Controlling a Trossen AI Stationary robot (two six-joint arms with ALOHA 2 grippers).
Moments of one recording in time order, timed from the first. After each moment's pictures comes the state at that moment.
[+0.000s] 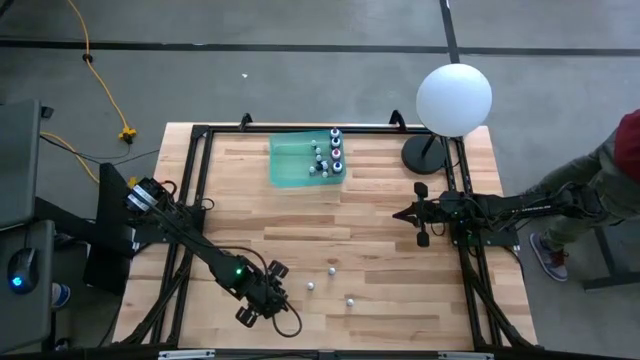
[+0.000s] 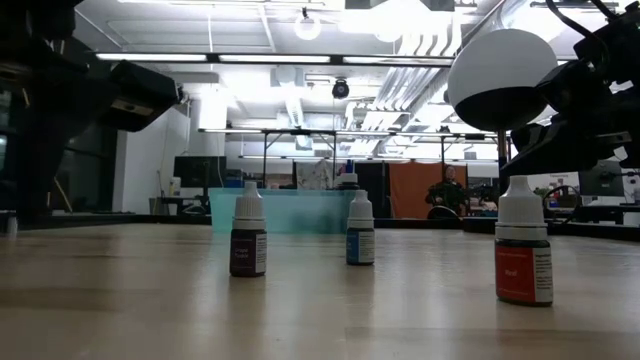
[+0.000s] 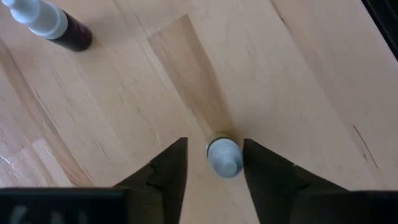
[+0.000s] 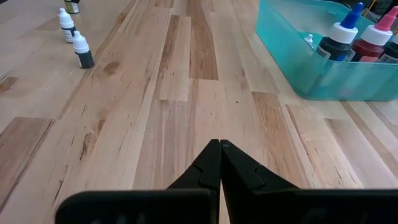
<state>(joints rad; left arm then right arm) -0.66 1.75 1.07 -0.48 -0.05 -0.09 -0.01 0.46 0.01 0.05 0.06 -0.09</state>
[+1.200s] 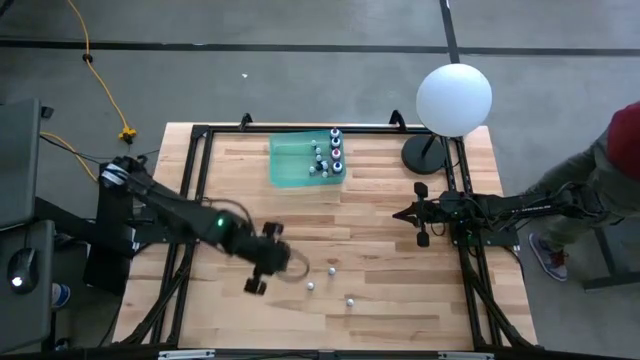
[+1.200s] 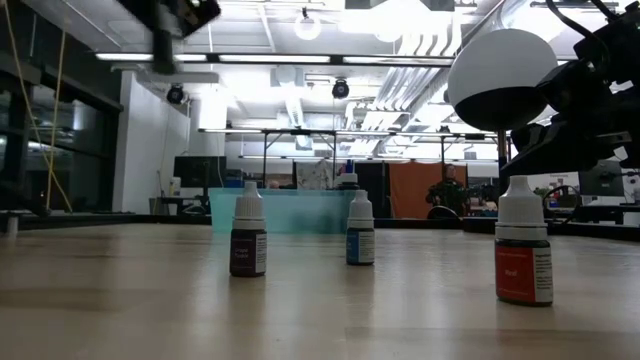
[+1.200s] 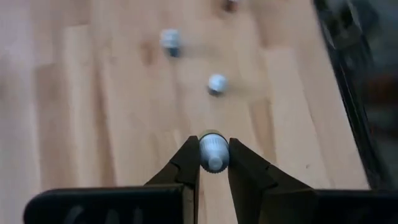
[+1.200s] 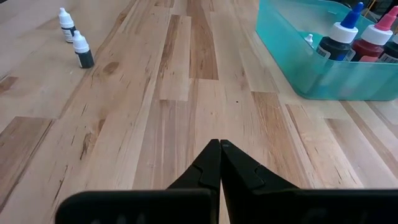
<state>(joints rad) -0.46 1.45 1.20 -0.73 -0.09 -0.23 -0.01 0.46 0.01 0.05 0.06 -0.09</state>
